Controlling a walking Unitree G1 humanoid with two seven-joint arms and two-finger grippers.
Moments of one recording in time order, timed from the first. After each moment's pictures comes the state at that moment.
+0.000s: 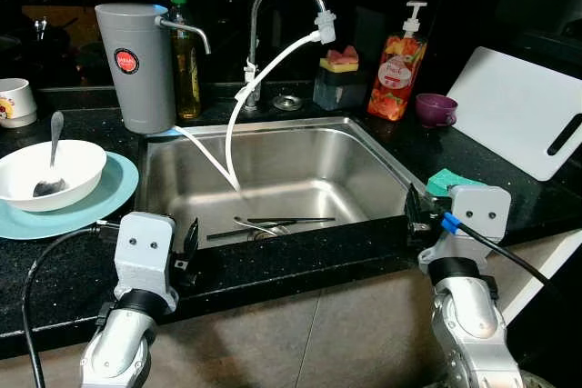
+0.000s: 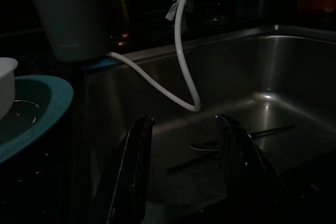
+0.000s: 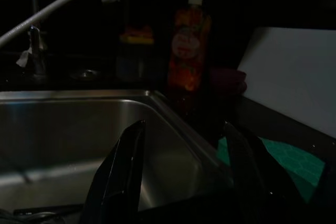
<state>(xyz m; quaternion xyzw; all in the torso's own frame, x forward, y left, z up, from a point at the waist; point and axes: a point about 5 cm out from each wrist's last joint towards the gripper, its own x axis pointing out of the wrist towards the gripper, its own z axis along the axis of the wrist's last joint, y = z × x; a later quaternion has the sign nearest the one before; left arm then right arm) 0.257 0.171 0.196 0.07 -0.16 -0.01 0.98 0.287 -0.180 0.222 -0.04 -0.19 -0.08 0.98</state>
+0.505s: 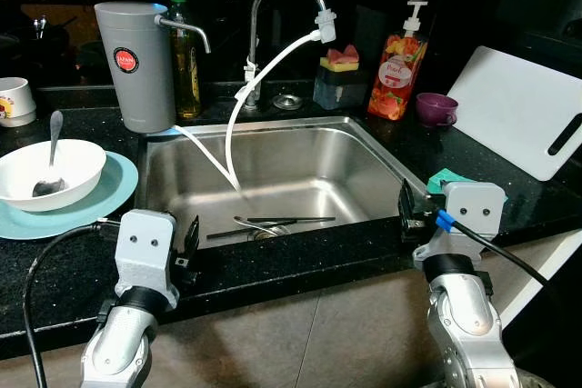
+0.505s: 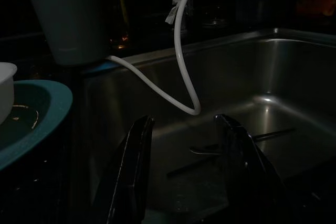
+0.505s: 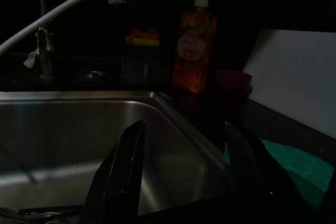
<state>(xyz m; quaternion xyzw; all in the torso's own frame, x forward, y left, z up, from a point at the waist) 0.259 0.170 0.200 0.07 -0.17 -0.01 0.98 0.288 -0.177 0.223 -0.04 -0.19 -0.07 0.98</state>
